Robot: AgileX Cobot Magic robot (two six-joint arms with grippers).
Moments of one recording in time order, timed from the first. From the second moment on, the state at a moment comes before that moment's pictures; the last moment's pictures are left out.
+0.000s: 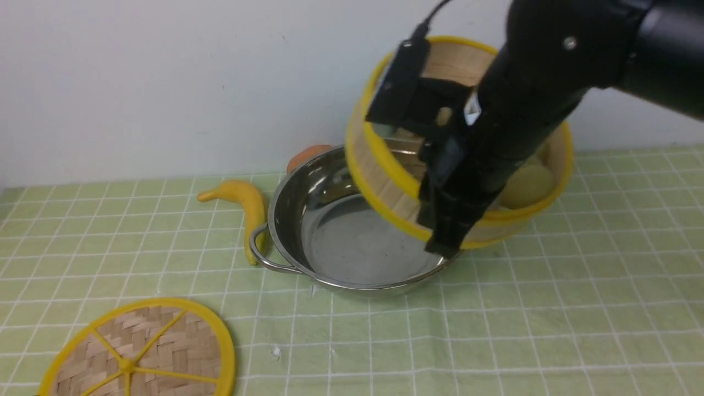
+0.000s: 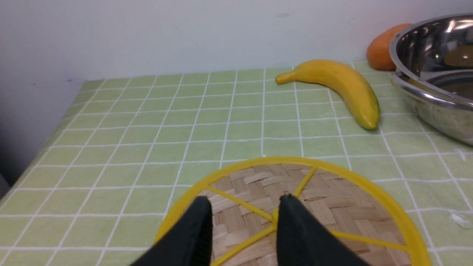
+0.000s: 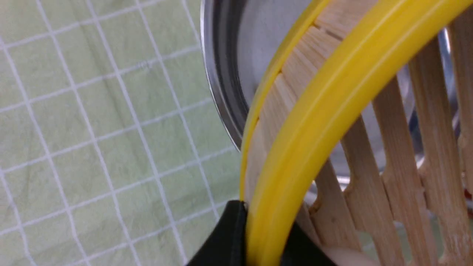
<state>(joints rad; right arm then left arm) 0.71 1.77 -1.68 0.00 1.21 -0.49 0.06 0.00 0.01 0.12 0.34 -0.04</state>
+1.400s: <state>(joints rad) 0.79 2.22 -1.85 -0.23 1.15 -0.55 0.06 0.00 0.01 0.12 0.34 -0.04</state>
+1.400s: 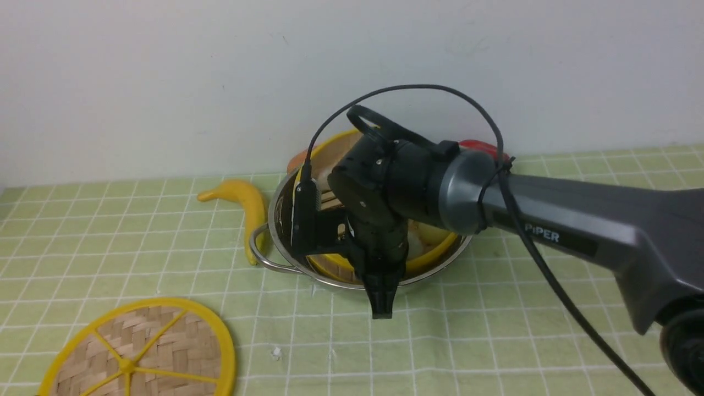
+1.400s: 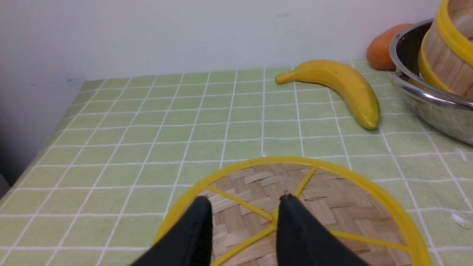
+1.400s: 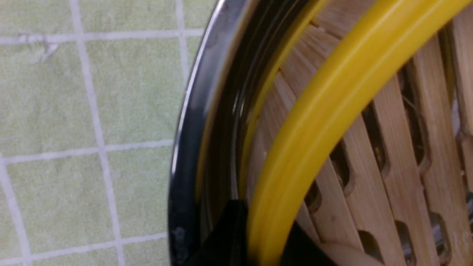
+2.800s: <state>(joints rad) 0.79 2.20 -1.86 -0.26 1.14 -0.54 0.06 0.00 0.01 0.12 0.34 -0.04</state>
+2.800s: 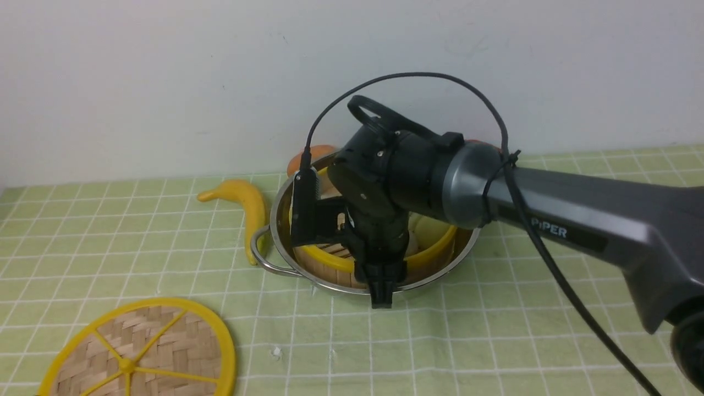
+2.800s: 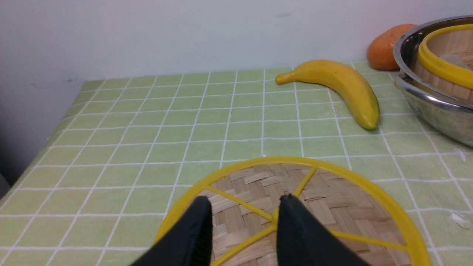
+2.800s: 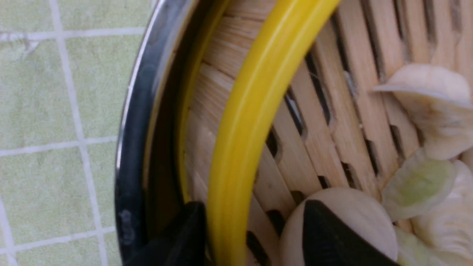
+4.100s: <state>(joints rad) 0.79 2.03 -2.43 -0.17 1.23 0.13 0.06 0.00 0.01 0.12 0.34 -0.04</state>
